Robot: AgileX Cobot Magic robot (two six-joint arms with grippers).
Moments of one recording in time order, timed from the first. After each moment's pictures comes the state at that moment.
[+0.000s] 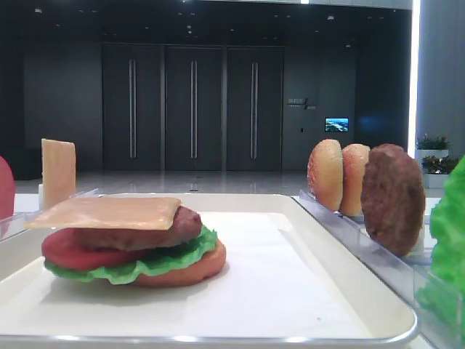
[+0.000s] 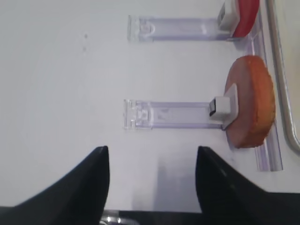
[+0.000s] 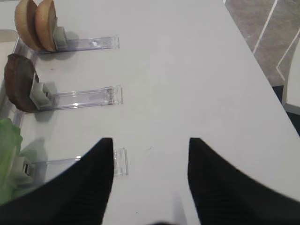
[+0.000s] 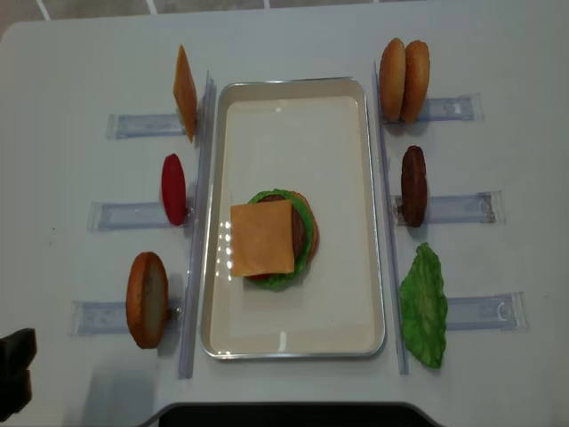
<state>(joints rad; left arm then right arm) 0.01 0.27 -0.47 0.09 1.11 -0.04 -0.09 -0.01 -0.51 0.04 1.14 -0.04</state>
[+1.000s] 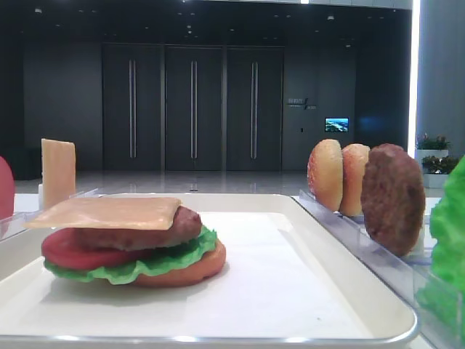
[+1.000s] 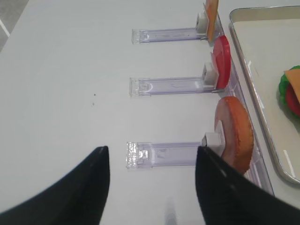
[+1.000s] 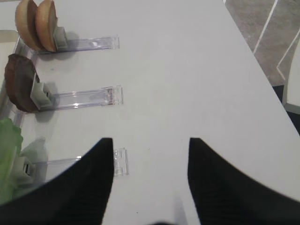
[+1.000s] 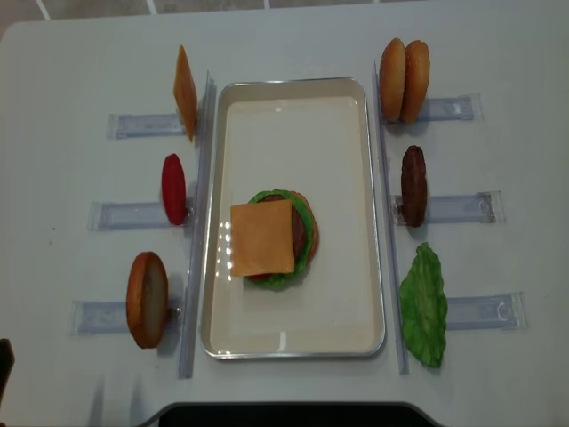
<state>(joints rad) 0.01 -0.02 -0.47 0.07 1.11 0.01 -0.09 -0.01 -0.51 0.04 1.14 -0.04</state>
